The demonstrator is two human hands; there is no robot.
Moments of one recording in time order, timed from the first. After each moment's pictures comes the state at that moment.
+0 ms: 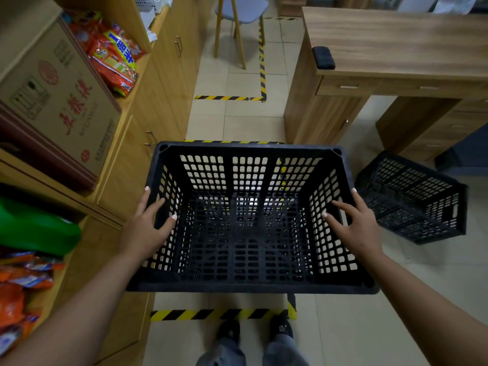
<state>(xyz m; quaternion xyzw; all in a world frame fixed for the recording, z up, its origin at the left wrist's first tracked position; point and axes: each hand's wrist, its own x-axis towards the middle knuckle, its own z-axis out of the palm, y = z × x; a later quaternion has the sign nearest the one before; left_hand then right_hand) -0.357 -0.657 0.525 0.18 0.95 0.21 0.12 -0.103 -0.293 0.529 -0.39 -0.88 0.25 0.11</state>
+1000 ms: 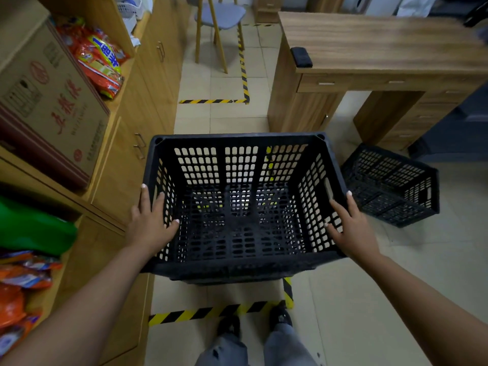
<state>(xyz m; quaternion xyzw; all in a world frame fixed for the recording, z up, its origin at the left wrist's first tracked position) -0.338 -0.663 0.520 0.24 0.96 0.07 0.13 -0.046 -0.328 0.519 -0.39 -0.91 0.14 -0.01</state>
